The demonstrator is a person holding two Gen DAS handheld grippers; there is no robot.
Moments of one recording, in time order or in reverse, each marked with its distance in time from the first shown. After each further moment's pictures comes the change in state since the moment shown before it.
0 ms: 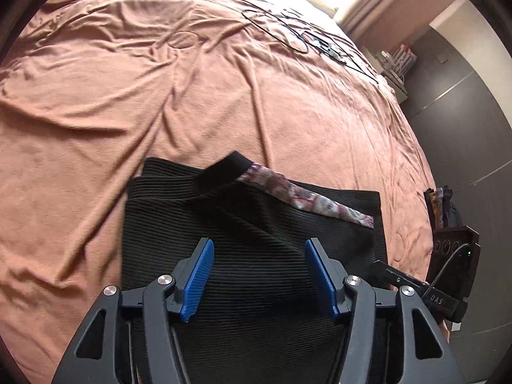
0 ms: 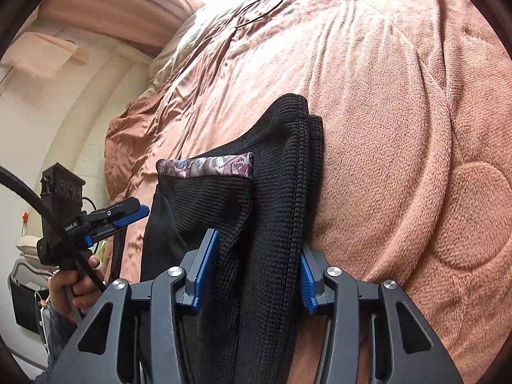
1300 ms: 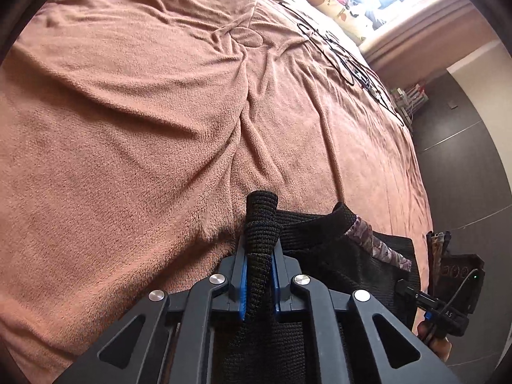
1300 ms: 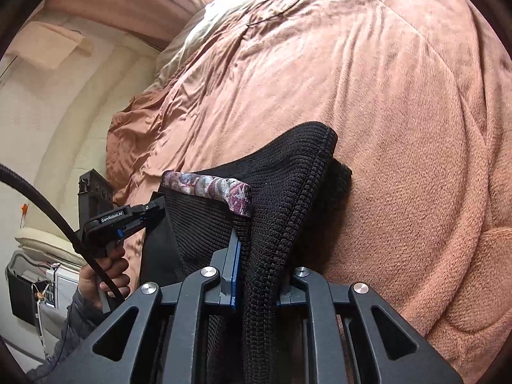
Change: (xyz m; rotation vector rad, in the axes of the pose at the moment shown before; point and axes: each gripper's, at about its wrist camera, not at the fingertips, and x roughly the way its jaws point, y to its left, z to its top) left arm 0.025 0.088 0.021 -0.144 -0.059 -0.089; right arm 0.016 0.014 0.022 -0.061 -0.007 0.007
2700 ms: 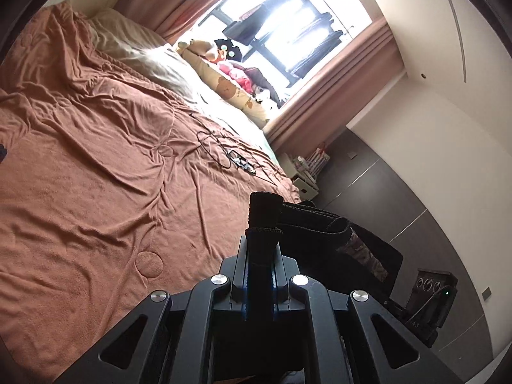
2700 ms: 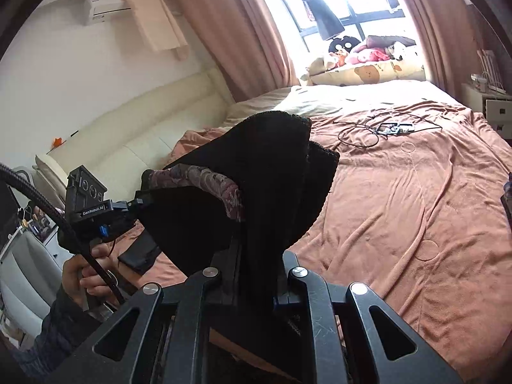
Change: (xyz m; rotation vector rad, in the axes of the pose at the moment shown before) left arm -0.305 -0.068 -0.150 0.115 -0.414 -0.336; right arm -0.262 0.210 -0.202 -0.432 -0.345 -0.055
